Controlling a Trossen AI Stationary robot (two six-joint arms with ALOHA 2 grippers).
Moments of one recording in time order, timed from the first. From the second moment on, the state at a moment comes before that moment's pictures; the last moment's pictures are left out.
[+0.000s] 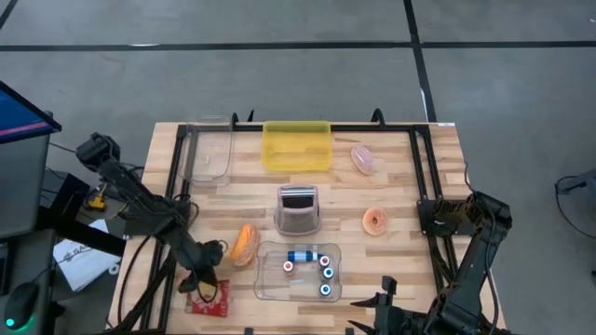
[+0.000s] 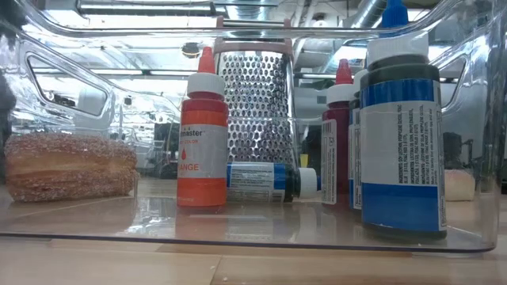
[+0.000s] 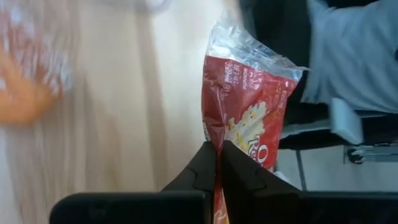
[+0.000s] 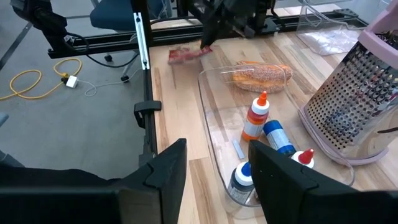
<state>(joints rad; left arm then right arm) -0.79 1.03 0.39 -0.10 0.08 -0.81 1.05 1.87 1.75 -0.90 0.97 0.97</state>
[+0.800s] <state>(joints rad) -0.49 0.69 0.40 0.60 -0.31 -0.02 1.05 1.86 1.75 -0.90 0.97 0.93</state>
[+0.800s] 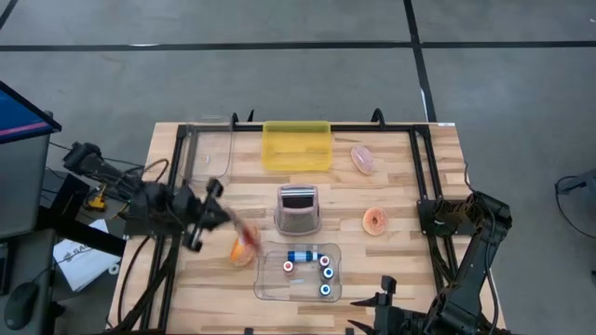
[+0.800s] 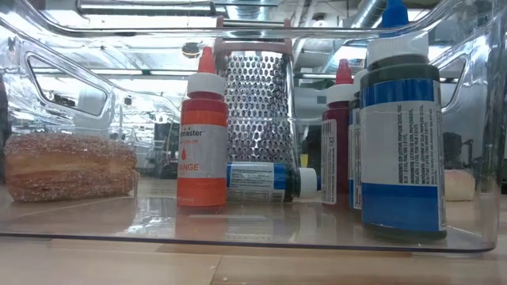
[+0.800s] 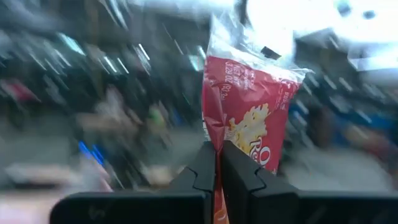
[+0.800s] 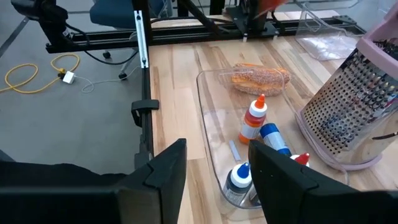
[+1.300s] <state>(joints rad) 0.09 1.04 0.63 0.98 -0.12 0.02 1.02 1.86 1.75 -0.93 0.97 0.85</state>
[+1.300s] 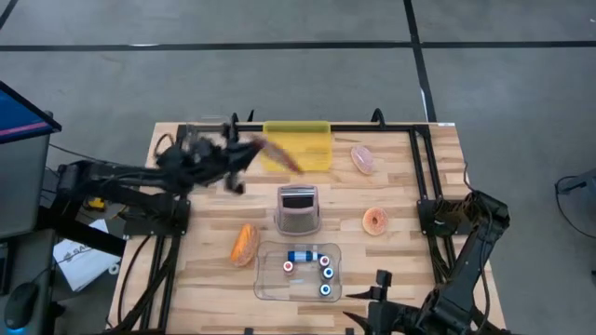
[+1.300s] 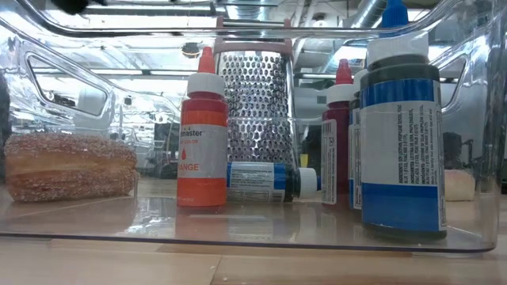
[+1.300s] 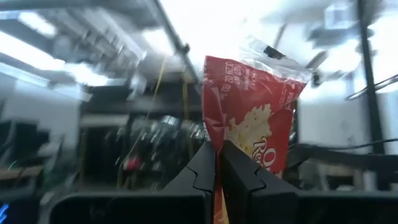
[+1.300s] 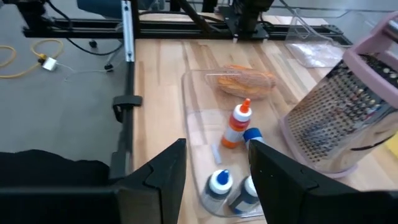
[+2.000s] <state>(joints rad) 0.68 1.38 1.07 0.17 0.26 -0.06 1.04 1.86 1.74 -0.99 0.97 0.86</state>
